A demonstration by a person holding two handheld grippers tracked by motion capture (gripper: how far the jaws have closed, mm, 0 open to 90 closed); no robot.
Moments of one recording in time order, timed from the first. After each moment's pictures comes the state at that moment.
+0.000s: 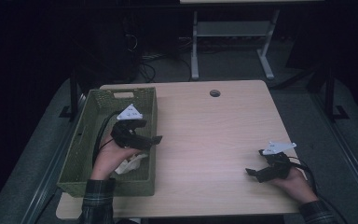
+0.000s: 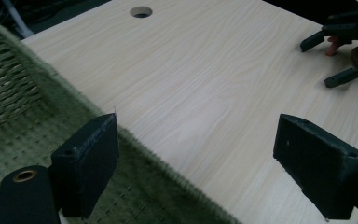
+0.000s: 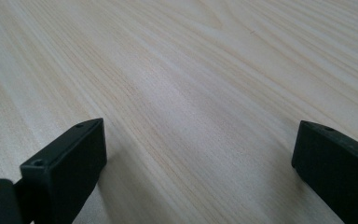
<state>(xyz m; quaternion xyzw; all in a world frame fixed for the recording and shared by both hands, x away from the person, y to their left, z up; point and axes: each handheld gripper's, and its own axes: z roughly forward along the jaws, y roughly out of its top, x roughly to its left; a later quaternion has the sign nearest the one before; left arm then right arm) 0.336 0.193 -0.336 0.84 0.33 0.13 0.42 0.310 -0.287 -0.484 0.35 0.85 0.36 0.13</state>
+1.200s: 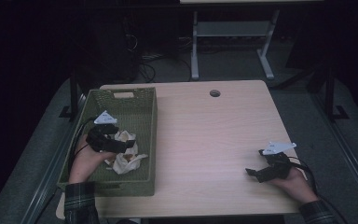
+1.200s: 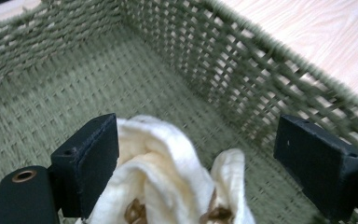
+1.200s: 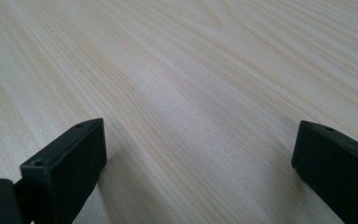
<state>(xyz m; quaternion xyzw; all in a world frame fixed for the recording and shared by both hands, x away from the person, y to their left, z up) 0.340 0.262 -0.365 0.83 0.40 0.15 0.35 0.310 -0.287 -0.484 0.35 0.85 0.36 0.13</state>
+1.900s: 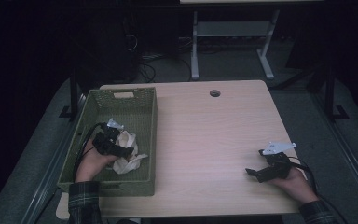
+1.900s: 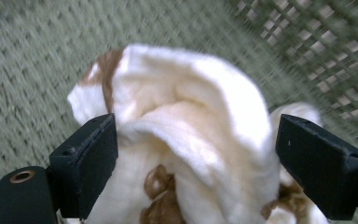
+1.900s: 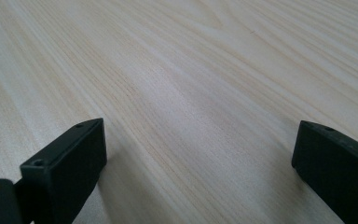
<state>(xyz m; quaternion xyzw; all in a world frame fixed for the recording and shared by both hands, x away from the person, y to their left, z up) 0.361 0.263 -0.412 0.86 0.44 0.13 0.23 0.310 -0.287 -0.484 0.35 0.85 0.36 0.13</state>
